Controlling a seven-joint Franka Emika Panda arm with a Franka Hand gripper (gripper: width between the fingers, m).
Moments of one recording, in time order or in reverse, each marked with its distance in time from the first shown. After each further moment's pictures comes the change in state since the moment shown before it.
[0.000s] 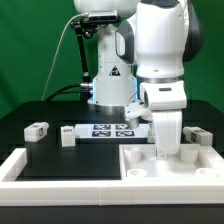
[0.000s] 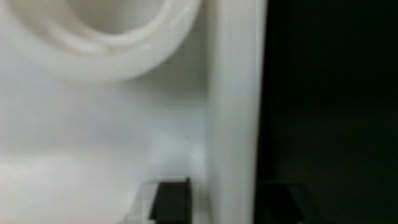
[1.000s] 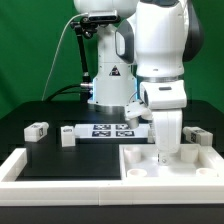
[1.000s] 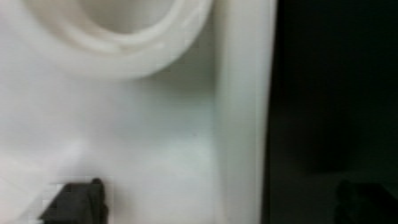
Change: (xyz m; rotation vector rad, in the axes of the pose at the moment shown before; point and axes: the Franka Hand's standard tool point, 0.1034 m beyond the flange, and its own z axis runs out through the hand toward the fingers) arm 0.001 0.002 -0.002 -0.008 0.001 0.008
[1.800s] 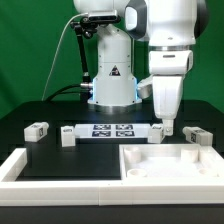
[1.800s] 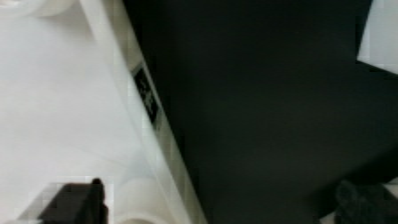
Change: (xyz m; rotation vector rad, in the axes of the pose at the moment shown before) arm 0.025 -0.027 -0.046 -0.048 -0.010 0.294
